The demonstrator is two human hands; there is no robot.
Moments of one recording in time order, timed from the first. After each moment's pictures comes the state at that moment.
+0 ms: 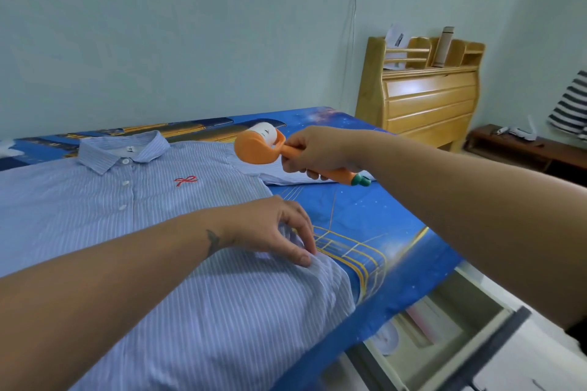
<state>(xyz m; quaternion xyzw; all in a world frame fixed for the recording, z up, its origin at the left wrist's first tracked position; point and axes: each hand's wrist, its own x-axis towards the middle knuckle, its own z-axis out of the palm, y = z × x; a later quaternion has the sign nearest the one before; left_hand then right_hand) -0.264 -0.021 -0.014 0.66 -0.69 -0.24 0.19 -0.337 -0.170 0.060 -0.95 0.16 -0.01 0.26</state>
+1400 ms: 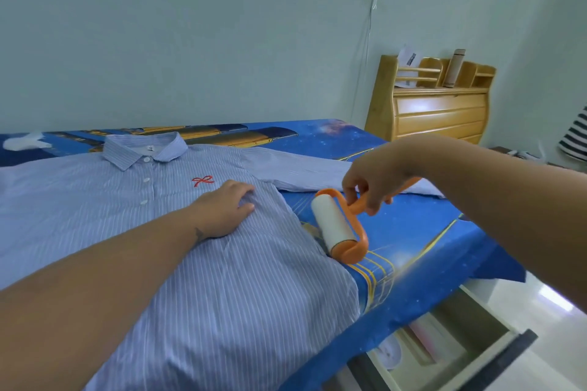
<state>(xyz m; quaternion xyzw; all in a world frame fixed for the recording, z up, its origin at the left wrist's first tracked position) -0.182 -0.002 -0.049 0.86 -0.48 -0.06 0.15 -0.385 -0.173 0.082 -0.95 0.17 0.26 -0.04</state>
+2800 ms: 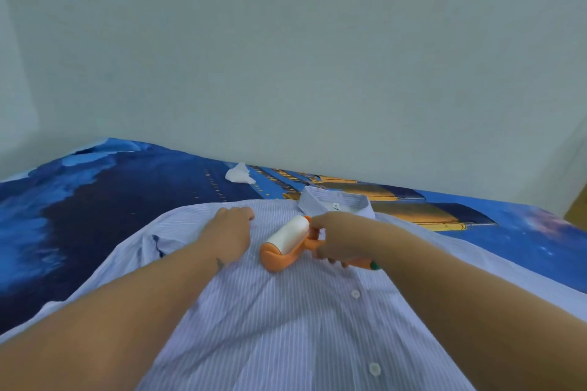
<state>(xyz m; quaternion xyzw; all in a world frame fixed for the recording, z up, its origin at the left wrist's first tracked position) 0.034 0.229 -0.039 0.97 -0.18 0.04 0.16 -0.059 0.046 0.031 -0.99 0.02 0.13 0.10</state>
